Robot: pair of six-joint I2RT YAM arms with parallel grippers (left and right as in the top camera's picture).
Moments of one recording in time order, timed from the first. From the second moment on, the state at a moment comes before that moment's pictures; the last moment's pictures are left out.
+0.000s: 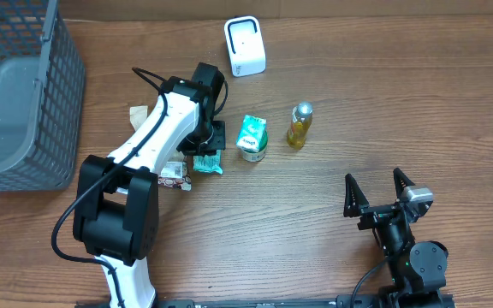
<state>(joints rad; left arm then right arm) -0.33 1.99 1.51 -1.06 0.03 -0.37 0.14 0.01 0.02 -0.04 -0.04 0.20</state>
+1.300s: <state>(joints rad) -0.33 1.99 1.43 -0.95 0.00 -0.39 0.14 0.01 0.02 -0.03 -0.04 0.20</state>
